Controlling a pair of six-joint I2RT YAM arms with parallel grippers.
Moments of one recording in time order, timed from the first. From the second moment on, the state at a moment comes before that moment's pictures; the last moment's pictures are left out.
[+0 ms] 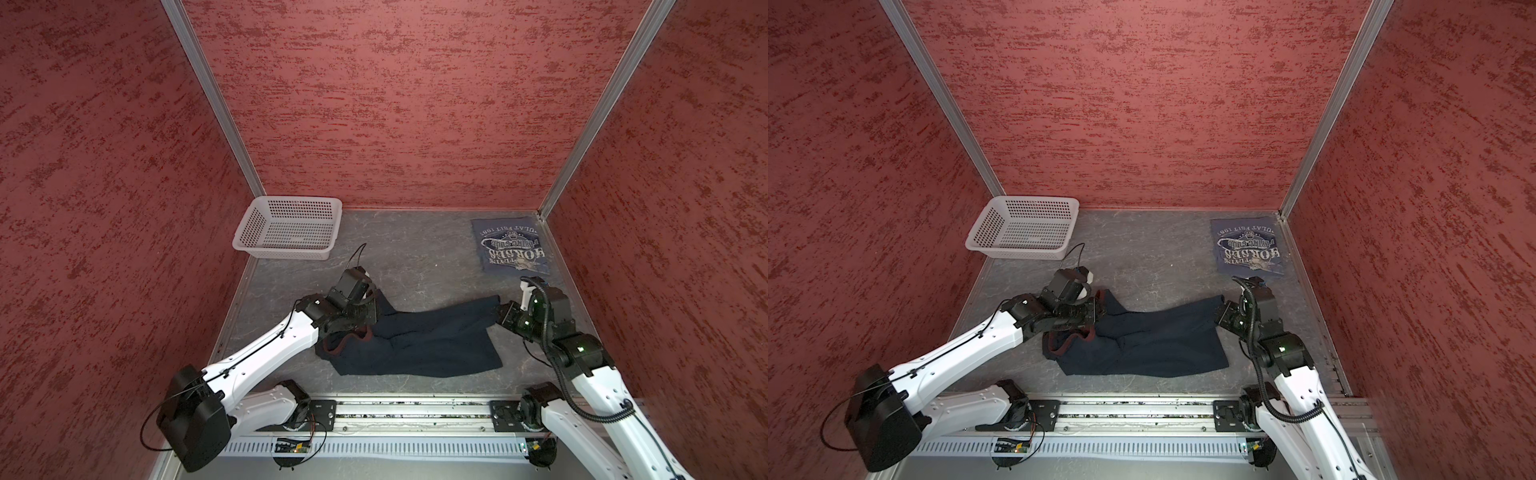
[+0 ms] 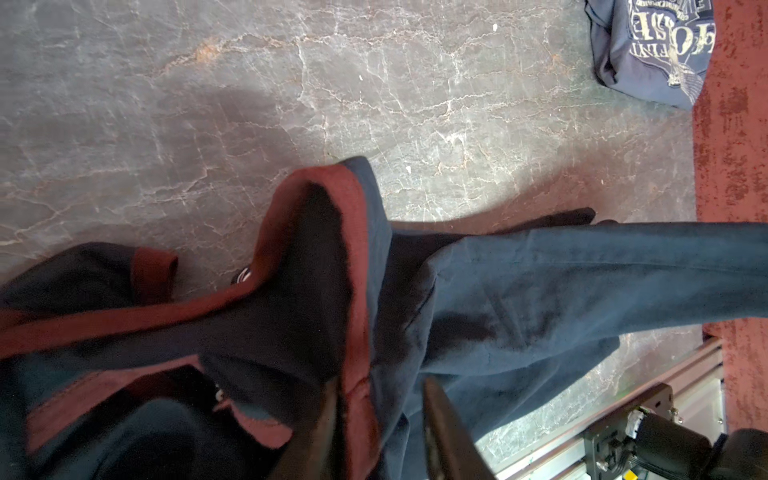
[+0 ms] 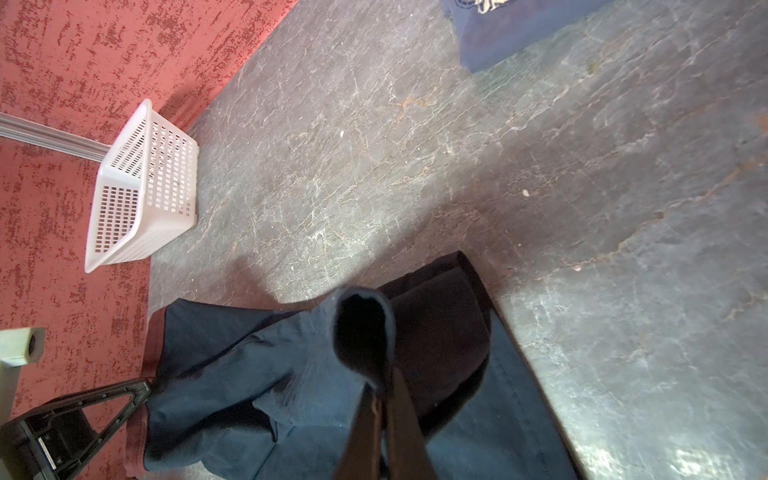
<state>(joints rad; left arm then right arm) -0.67 1.17 0.85 -0.63 0.05 -0.69 0.24 0.65 0.64 -0.71 -0.15 0.73</state>
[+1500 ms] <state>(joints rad) -0.62 0.60 1.45 -0.88 -0.04 -0.60 0.25 0.57 1.53 -0.86 -0.19 0.56</state>
